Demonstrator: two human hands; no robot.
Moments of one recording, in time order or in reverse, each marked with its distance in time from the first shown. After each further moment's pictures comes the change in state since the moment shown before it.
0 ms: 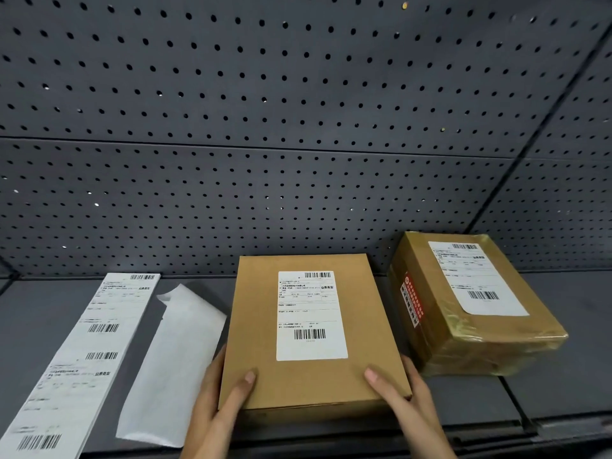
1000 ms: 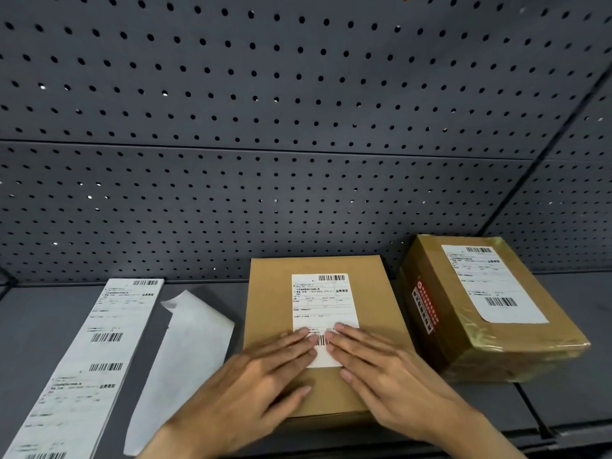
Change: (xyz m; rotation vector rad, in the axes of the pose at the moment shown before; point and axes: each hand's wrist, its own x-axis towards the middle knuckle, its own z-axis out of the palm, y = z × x) left_hand 0.064 0.033 -0.005 1.232 -0.550 1.134; right_hand 0.052 -0.025 0.012 -1.376 -0.363 -1.294
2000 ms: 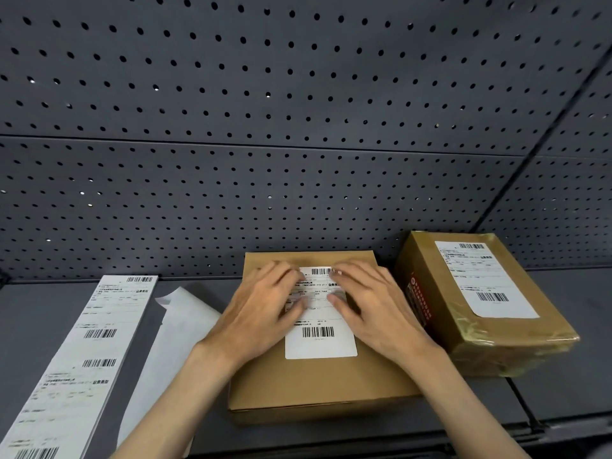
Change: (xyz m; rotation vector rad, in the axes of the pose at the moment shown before) left_hand 0.074 -0.026 -0.011 0.027 0.146 -0.270; right_hand 0.059 0.029 -0.012 -0.051 0.103 0.353
